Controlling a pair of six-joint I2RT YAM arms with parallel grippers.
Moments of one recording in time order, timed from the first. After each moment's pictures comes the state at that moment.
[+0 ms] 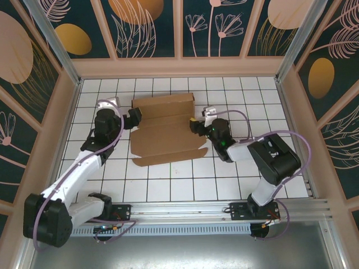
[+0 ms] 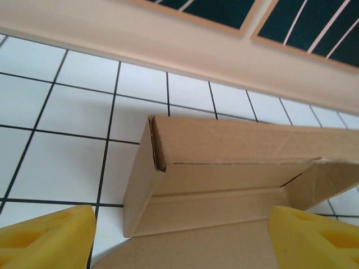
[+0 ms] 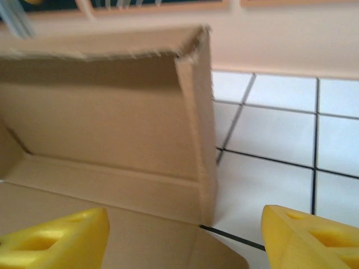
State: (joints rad) left arm -0.28 1.07 0.71 0.00 -0.10 -0.46; right arm 0.56 1.66 0.56 0.91 0.03 0.15
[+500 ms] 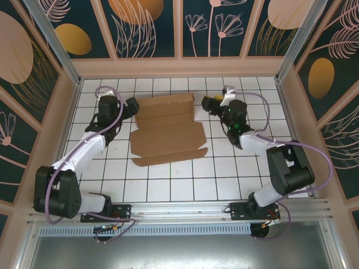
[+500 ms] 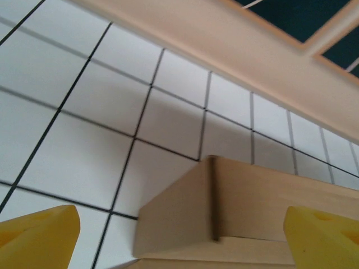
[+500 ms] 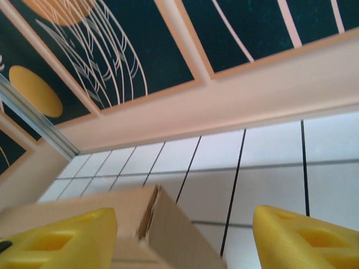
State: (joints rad) left arm -0.18 1.36 0.86 -0.04 -0.06 -0.60; right arm 0.34 1.55 0.81 0.63 -0.16 0.48
